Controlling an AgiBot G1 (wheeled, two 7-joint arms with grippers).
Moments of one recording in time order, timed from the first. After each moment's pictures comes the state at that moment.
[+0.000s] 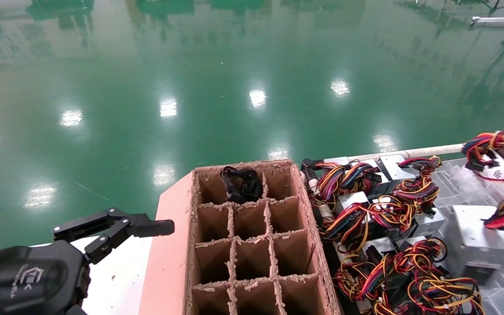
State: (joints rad) left arm -1.09 0.59 0.35 -1.28 0.68 1.47 -0.15; right arm 1.52 -0.19 -1.08 0.55 -0.24 -1.43 -0.47
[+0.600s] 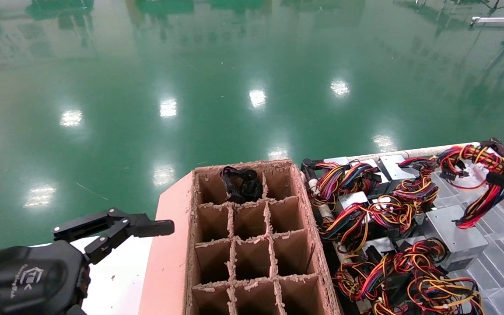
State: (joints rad) left arm -1.09 0.59 0.35 -1.28 0.68 1.47 -0.15; right arm 1.45 -0.33 -1.09 0.39 -0.20 -1.46 -0.51
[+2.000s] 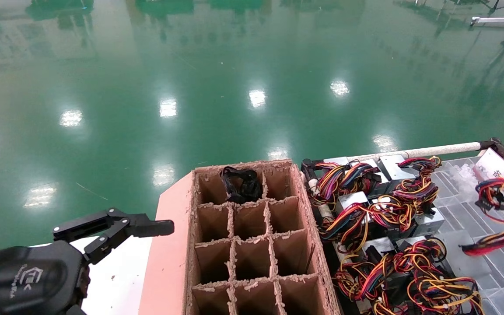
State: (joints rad) left arm -1.09 0.59 0.35 -1.28 0.68 1.47 -0.15; right arm 1.04 -0.44 -0.94 0.09 0.11 -1.58 -0.59
